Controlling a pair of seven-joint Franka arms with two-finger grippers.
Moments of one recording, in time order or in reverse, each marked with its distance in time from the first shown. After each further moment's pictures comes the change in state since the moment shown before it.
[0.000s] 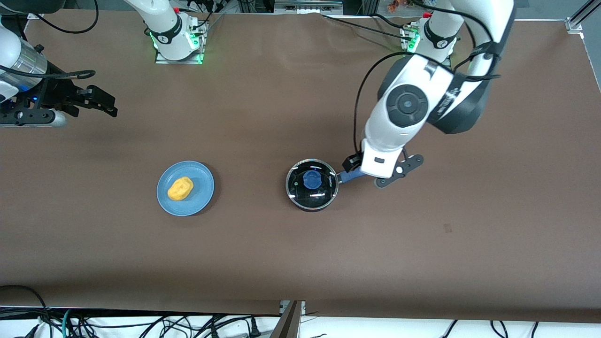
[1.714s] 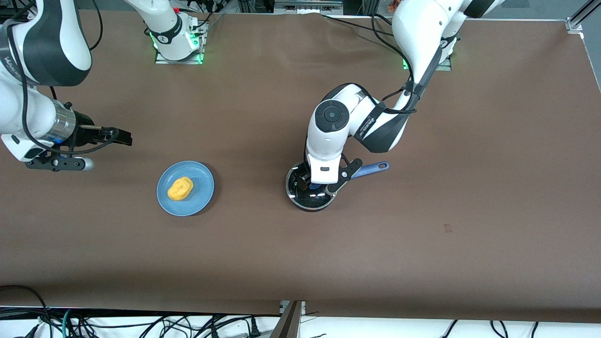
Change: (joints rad) left arm -0.184 0.252 0.054 0.110 0.071 0.303 -0.377; right arm -0.022 0.217 -0.005 0.036 -0.001 0.043 -0.001
